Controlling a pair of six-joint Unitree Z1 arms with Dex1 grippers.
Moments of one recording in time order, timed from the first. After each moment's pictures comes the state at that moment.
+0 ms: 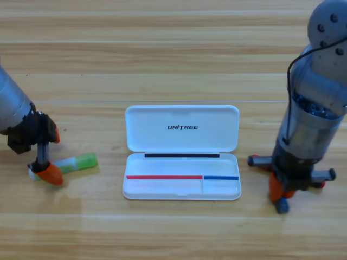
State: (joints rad) arm 0 -0.38 1.82 -0.97 0.46 -0.09 0.86; arm 1 0.82 2.05 -1.31 0.78 0.00 0.74
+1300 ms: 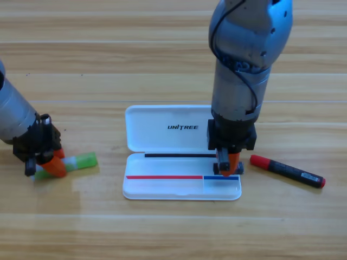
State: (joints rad) arm 0 -0.38 1.85 -0.91 0.35 -0.10 0.87; arm 1 0.92 2.27 -1.95 1.21 0.01 -0.70
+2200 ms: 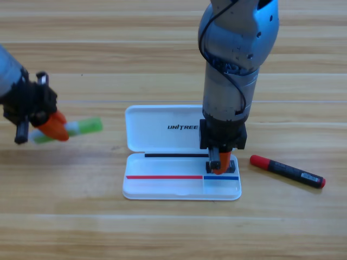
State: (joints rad) arm 0 -0.40 1.70 -1.09 0.60 -0.17 0.92; arm 1 0.92 2.31 -2.01 1.22 0.00 -0.69
